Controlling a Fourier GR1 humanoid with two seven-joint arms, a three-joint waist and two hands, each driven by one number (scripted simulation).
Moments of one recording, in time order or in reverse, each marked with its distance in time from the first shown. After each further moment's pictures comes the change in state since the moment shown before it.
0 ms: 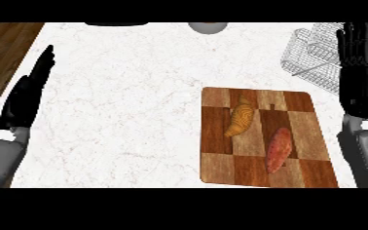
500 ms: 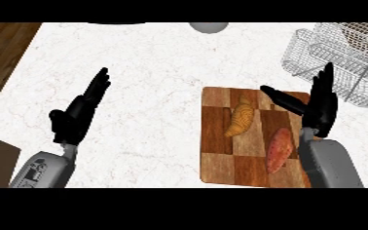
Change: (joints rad) left arm 0.066 -0.221 -0.092 -0.025 0.129 -0.108 -0.060; right arm 0.051 0.225 -0.019 0.216 0.083 -0.385 0.197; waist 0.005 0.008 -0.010
